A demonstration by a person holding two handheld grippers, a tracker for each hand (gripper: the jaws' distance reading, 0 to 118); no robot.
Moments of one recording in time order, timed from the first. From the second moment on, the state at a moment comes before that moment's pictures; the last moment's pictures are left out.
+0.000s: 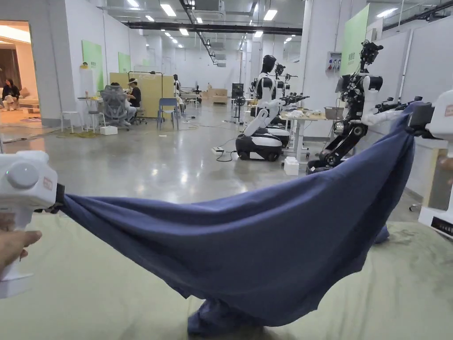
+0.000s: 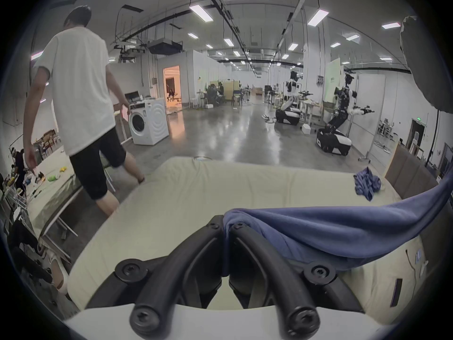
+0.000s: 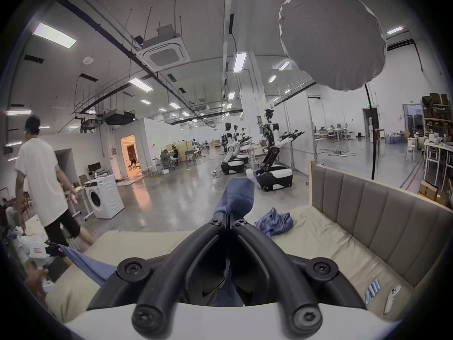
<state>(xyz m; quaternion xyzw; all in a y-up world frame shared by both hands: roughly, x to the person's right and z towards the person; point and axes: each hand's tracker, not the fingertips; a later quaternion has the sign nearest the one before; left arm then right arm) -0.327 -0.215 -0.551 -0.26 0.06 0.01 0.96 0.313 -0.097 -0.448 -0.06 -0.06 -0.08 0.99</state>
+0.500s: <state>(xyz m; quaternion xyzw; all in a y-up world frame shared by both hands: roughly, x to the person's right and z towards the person) -0.329 -0.407 -0.379 -0.37 0.00 0.02 0.93 0.305 -0.382 -0.254 -0.18 -0.02 -0.13 0.98</state>
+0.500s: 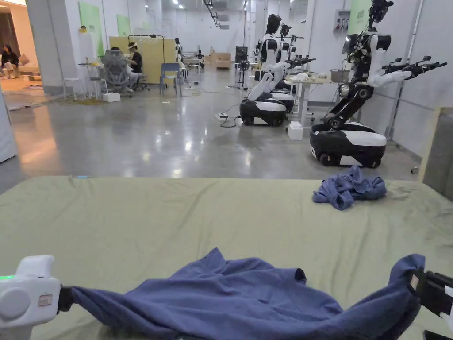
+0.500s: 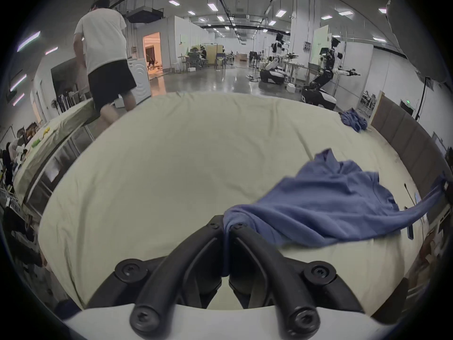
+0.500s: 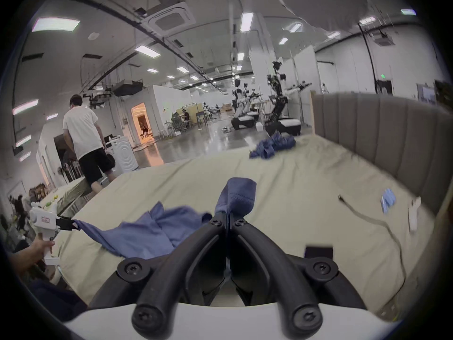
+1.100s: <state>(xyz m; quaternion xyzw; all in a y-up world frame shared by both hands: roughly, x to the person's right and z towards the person) -0.377 -0.462 -0.333 -0.44 0.03 0.09 0.89 0.323 -0.470 -0.173 -0.28 -0.06 -0.18 0.94</state>
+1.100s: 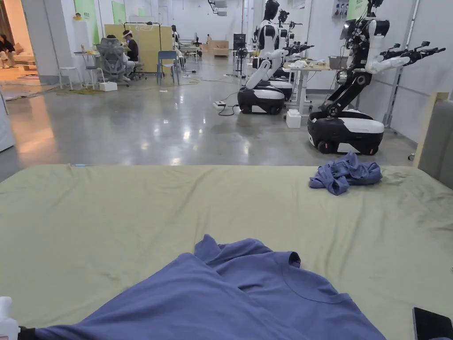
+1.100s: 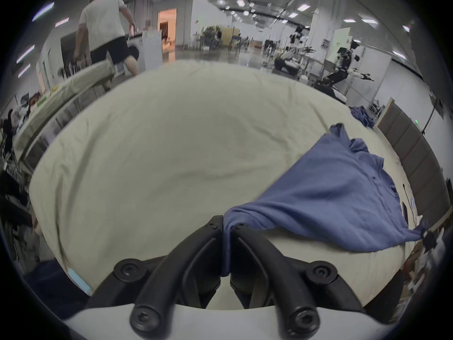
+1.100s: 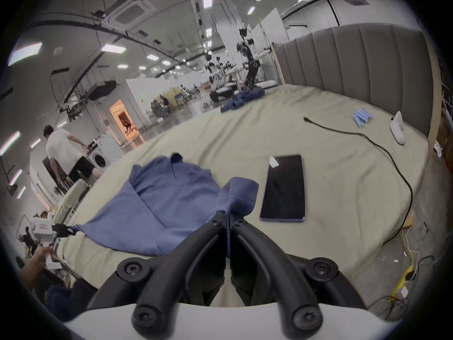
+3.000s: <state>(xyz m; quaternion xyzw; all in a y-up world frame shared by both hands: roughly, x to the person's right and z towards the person) -0.145 -0.475 -0.639 -0.52 -0.08 0.03 0.85 0.212 -0.418 -0.093 -0.22 0.02 -0.13 0.97</state>
